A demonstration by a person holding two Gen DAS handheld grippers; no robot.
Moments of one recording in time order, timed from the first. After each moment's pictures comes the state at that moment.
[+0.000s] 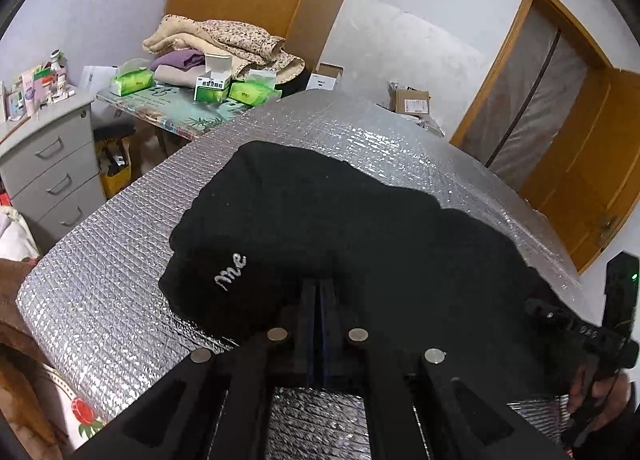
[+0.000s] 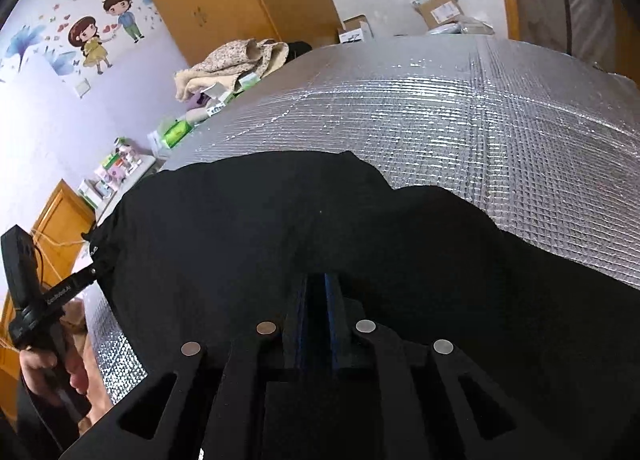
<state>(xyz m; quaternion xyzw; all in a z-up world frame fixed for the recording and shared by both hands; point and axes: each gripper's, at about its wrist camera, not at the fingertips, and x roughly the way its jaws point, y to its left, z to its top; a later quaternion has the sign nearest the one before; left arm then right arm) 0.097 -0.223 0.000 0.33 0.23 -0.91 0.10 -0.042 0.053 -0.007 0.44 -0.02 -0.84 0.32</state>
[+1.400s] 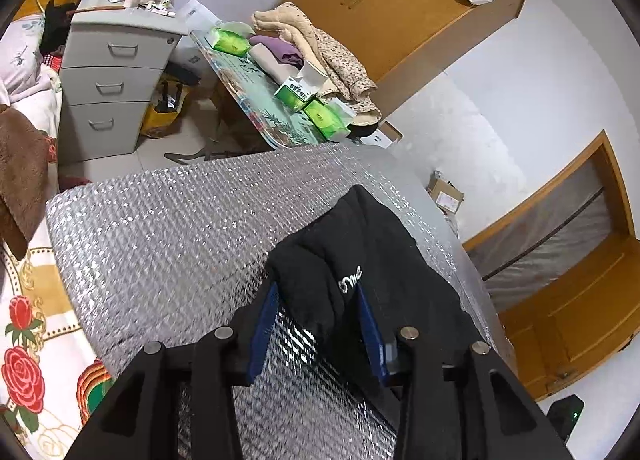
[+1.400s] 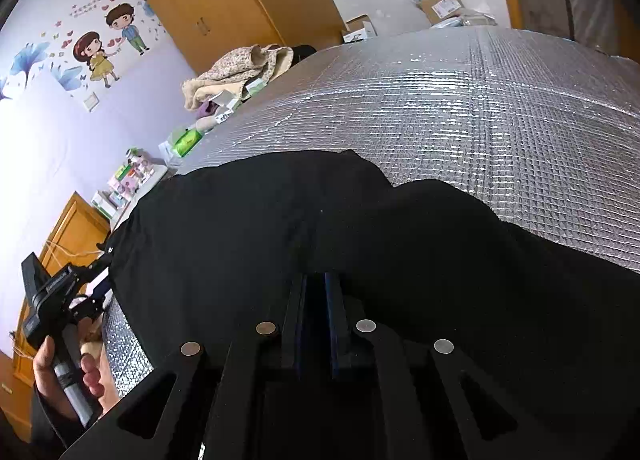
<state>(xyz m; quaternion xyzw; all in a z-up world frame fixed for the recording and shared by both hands) 0.133 -0.286 -0.025 0.23 0.44 -0.85 0.17 -0.036 0.062 -0.009 0.44 -0.06 -0.83 0.34</state>
